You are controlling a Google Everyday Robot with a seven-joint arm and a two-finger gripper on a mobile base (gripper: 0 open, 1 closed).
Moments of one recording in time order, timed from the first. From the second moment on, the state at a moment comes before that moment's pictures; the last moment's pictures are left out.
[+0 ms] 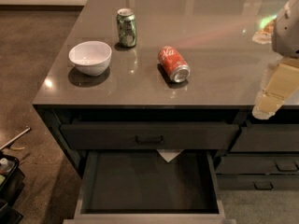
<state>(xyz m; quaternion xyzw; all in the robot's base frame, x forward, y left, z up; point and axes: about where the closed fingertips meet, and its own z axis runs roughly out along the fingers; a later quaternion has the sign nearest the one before) 0.438 -0.216 0.976 -0.60 0.78 -0.03 0.16</state>
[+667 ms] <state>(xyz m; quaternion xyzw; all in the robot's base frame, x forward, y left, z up) 0.468 -0.167 0.988 -0.63 0.76 -0.02 0.19</state>
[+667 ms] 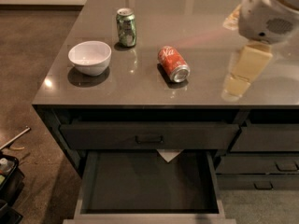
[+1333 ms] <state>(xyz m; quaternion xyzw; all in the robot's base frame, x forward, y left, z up) 0.540 -0.047 0.977 -0.66 0.73 0.02 0.18</state>
